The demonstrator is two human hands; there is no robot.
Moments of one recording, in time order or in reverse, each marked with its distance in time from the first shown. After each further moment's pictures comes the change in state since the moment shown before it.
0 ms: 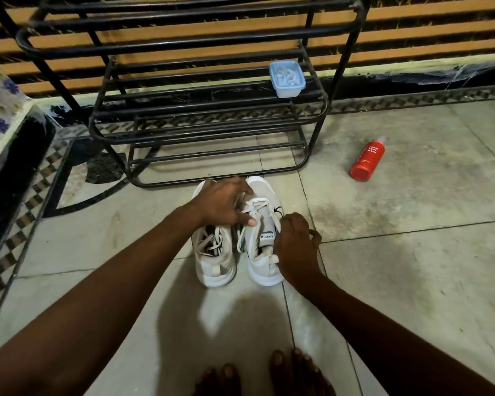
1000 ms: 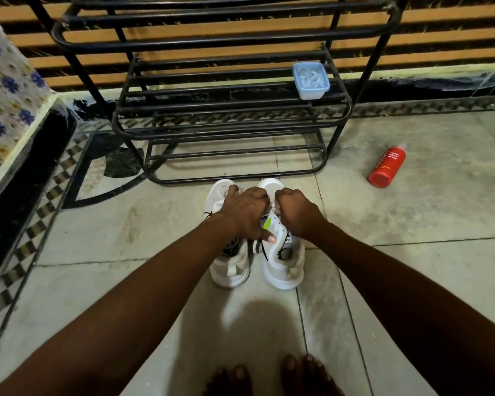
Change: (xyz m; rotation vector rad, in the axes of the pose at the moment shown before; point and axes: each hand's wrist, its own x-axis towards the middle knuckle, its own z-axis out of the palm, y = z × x) left_hand 0.004 0.013 0.028 0.318 -0.109 0.014; right_hand 0.095 -0.012 -0.023 0.126 -0.200 -0.446
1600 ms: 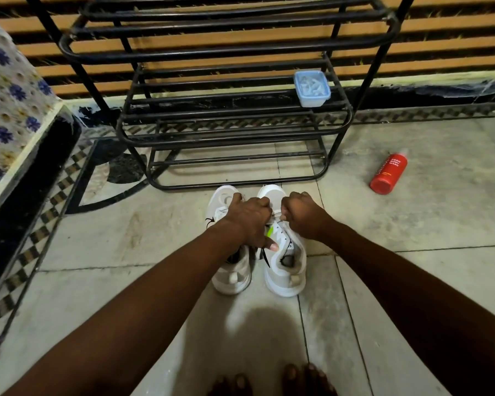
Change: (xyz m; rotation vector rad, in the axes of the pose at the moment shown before) left_hand 0.000 0.011 -0.008 0.066 -0.073 -0.025; right_hand 0.010 0.020 -0.007 -0.077 -0.069 -0.083
